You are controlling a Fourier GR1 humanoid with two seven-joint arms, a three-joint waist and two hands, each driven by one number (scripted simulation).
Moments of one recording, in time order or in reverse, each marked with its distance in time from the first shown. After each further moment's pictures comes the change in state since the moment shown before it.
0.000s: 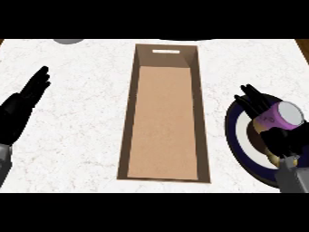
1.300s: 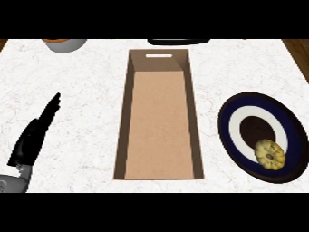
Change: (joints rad) left arm 0.120 -0.093 -0.062 0.121 -0.141 0.097 -0.139; right arm 0.510 -0.382 -0.581 0.027 0.530 -0.010 -1.162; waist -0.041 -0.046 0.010
